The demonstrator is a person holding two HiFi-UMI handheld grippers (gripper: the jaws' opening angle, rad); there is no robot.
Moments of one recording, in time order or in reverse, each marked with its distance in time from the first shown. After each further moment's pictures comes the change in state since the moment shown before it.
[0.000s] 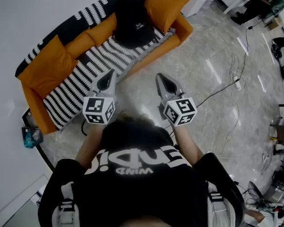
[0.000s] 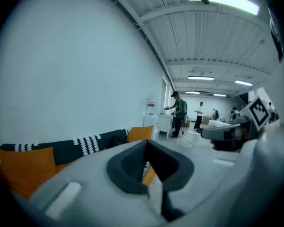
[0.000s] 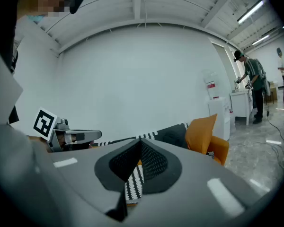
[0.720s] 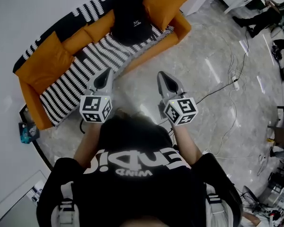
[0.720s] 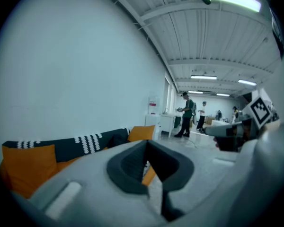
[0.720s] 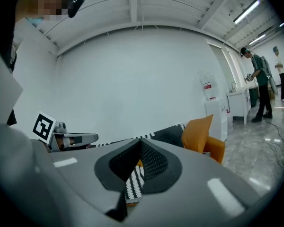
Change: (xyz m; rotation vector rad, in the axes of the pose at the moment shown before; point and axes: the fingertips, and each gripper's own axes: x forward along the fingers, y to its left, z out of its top) left arm 0.009 -0.020 -0.003 -0.010 0.003 0.035; right arm -0.023 -0.031 0.007 0.019 -0.027 -0.014
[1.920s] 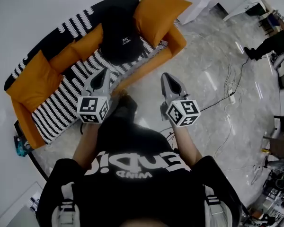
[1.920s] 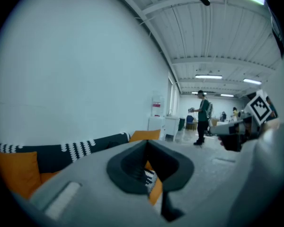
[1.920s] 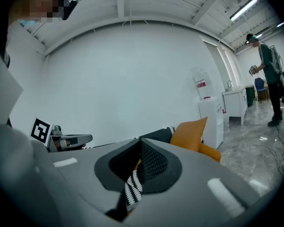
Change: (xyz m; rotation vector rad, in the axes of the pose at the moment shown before) left arm 0.211 0.036 0.032 -0.007 -0.028 0.026; right arm 0.120 -0.186 0.054 0.023 0.014 -0.057
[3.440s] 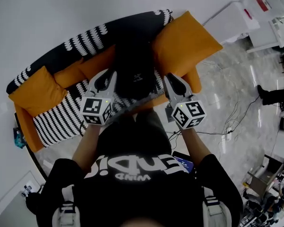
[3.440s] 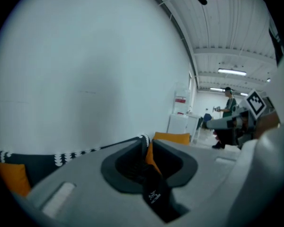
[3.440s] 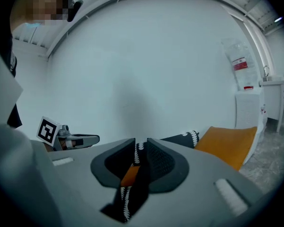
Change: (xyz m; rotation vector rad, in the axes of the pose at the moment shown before) left arm 0.281 0.207 0.067 -0.087 0.081 0.164; right arm 0.370 -0.101 0.117 -0.054 0.172 0.271
